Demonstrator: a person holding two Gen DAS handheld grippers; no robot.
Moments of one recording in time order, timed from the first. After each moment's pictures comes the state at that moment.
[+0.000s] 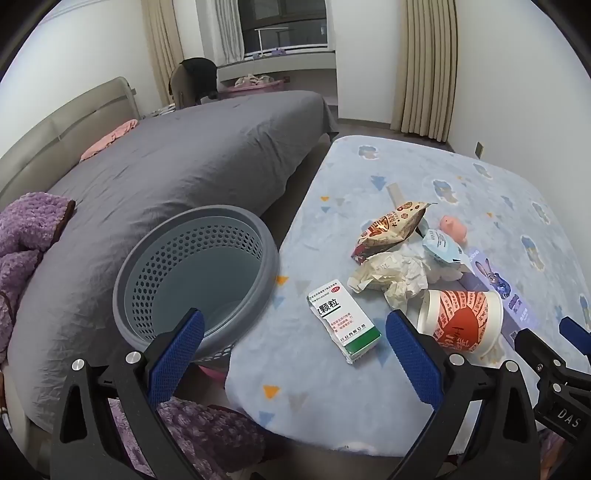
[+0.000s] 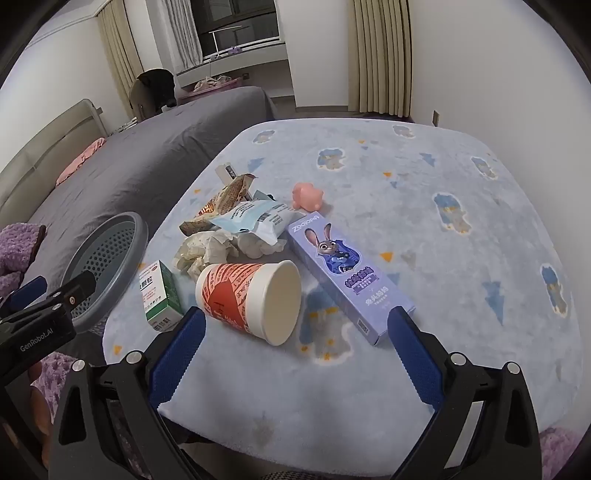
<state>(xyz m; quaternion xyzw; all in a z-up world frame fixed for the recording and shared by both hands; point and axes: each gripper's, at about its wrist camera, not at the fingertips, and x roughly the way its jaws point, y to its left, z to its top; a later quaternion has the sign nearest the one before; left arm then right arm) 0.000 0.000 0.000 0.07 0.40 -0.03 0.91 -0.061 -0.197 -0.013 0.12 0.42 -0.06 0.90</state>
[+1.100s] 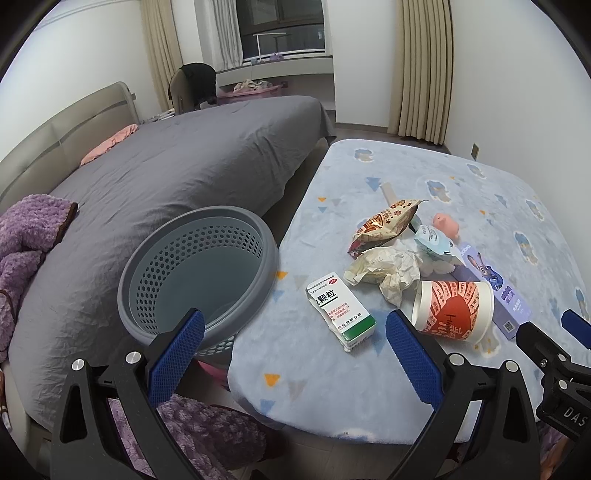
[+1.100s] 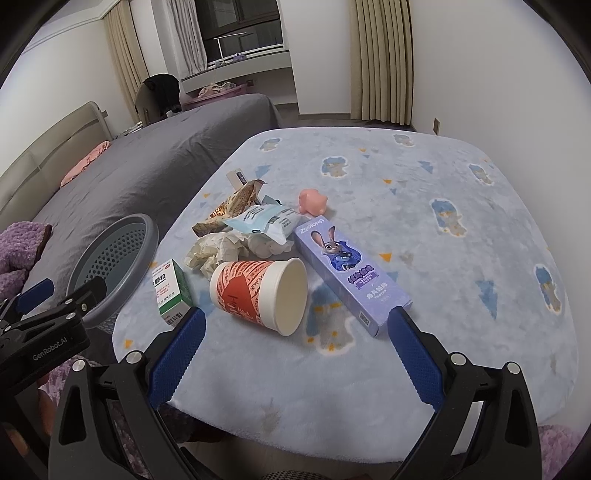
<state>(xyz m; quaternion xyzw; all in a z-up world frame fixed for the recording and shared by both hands) -0.015 -0.002 0.006 0.07 0.39 -0.03 0.92 -0.079 -0.193 0.001 0.11 0.41 -0.05 0.90</state>
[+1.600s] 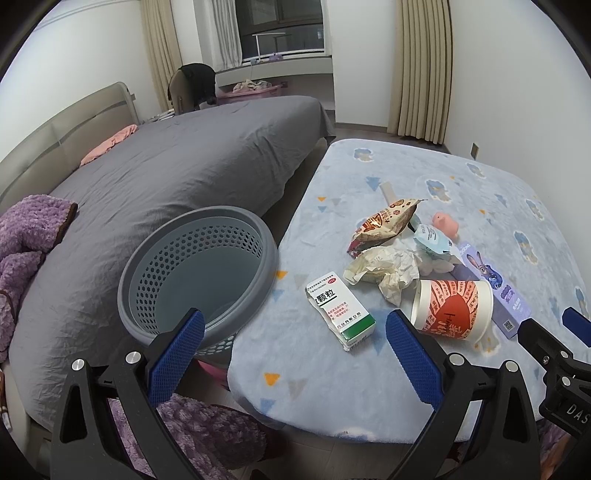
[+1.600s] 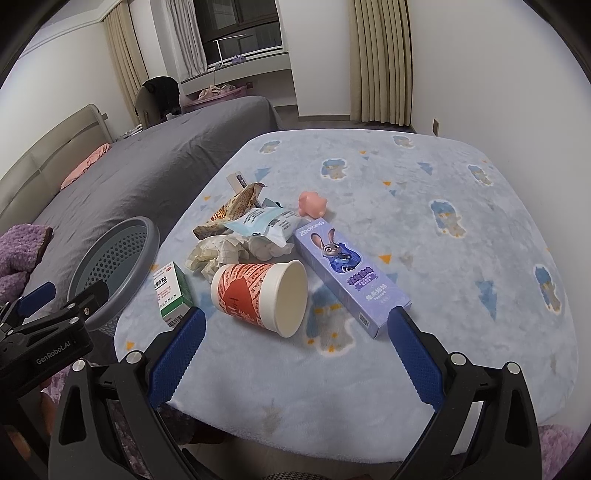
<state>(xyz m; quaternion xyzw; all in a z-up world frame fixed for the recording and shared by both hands) -0.015 -0.002 0.005 0.07 0.39 -0.03 0.92 -0.079 -0.193 0.002 0.11 0.41 -0.05 0.91</state>
